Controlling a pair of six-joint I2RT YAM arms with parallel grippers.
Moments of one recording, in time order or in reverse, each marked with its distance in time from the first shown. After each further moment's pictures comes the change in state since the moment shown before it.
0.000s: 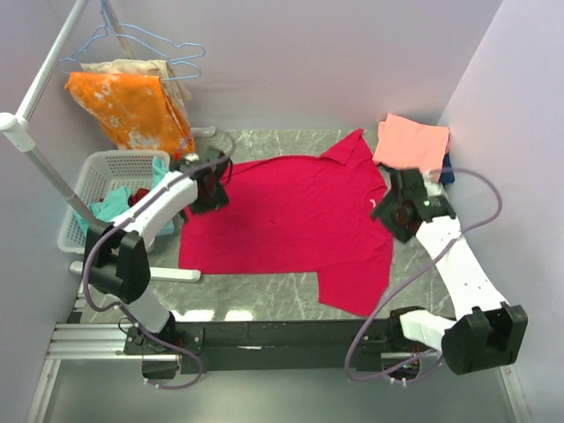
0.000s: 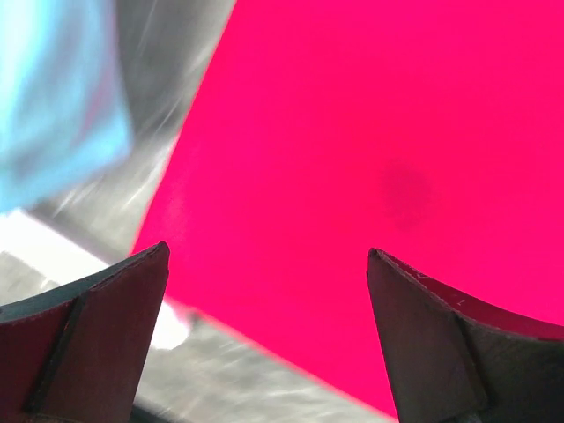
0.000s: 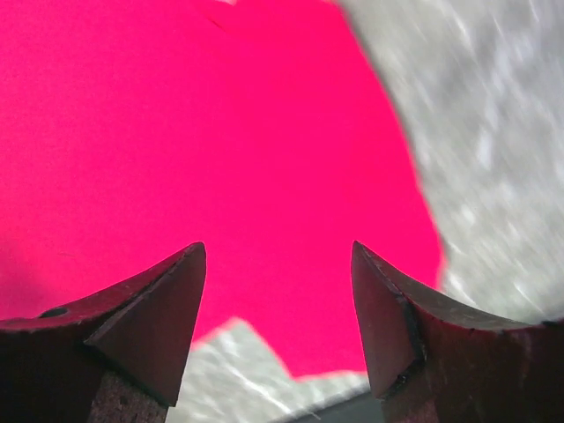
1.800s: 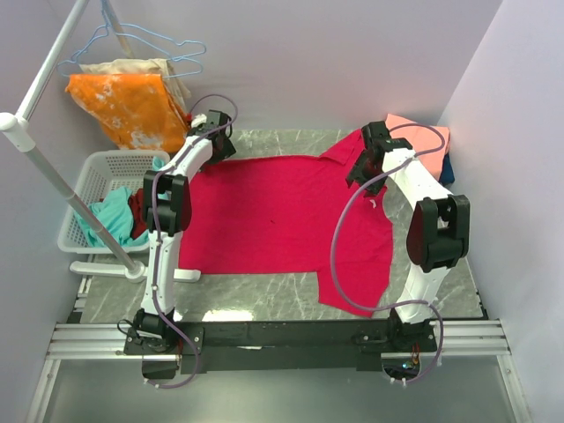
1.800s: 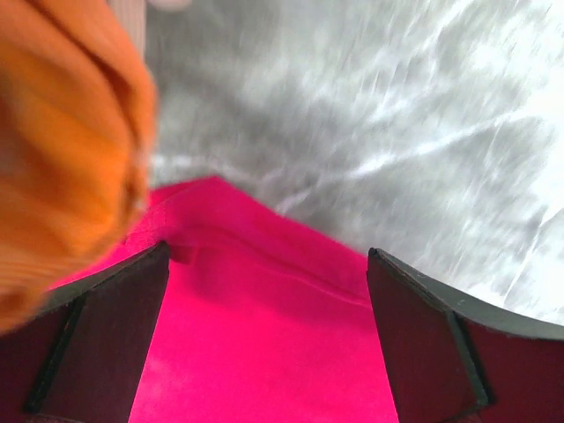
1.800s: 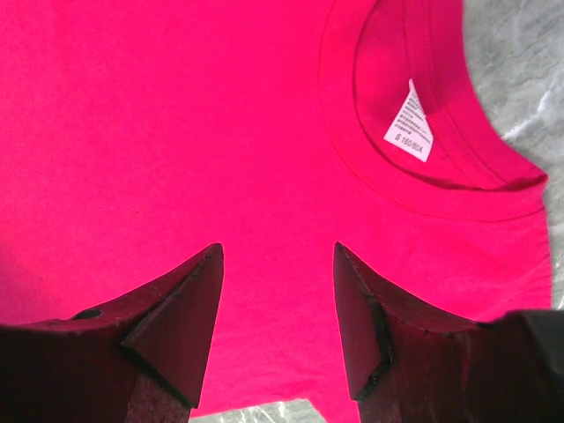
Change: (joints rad) left arm 0.190 0.810 0.860 0.319 0.067 0.170; right arm 0.000 0.718 0.576 0.097 -0.136 -0.173
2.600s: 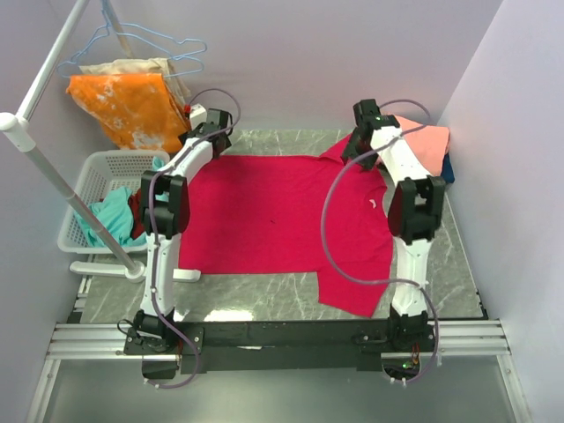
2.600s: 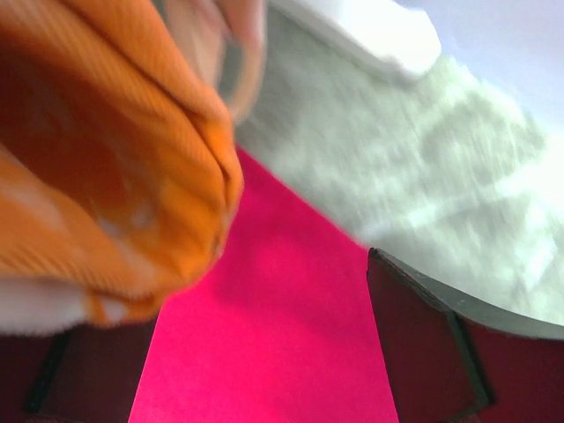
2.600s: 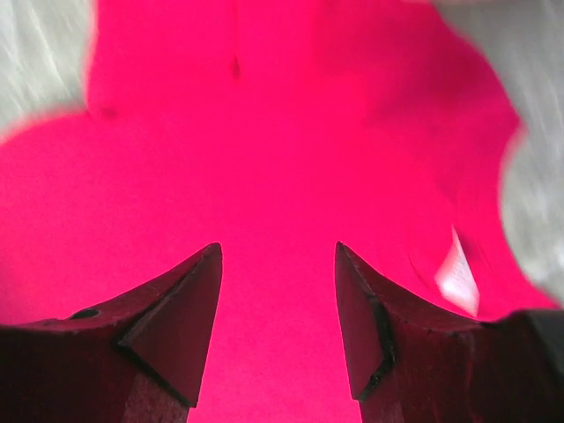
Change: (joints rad) left arm -0.014 -0.066 -0.107 0.225 -0.225 0.095; right arm -0.001 0.312 0.449 -0.090 0.055 -0.069
